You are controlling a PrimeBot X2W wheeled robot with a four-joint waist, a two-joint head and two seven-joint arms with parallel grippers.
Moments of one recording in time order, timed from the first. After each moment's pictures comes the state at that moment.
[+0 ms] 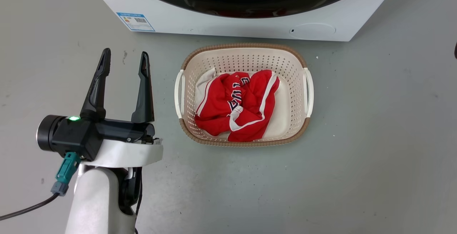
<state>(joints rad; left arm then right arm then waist) -0.30 0.05 -0.01 -0.06 -0.09 -0.11 -0.26 -1.40 -0.29 0.17 1.05 1.34 0.13 0.31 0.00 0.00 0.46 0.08</state>
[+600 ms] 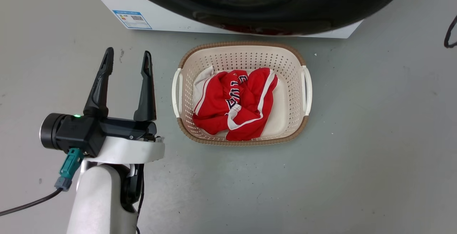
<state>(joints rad) -0.31 0.05 -0.01 -0.04 -0.09 -0.12 -0.26 -1.43 -0.25 0.13 1.01 1.44 0.13 0.55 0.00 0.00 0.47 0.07</state>
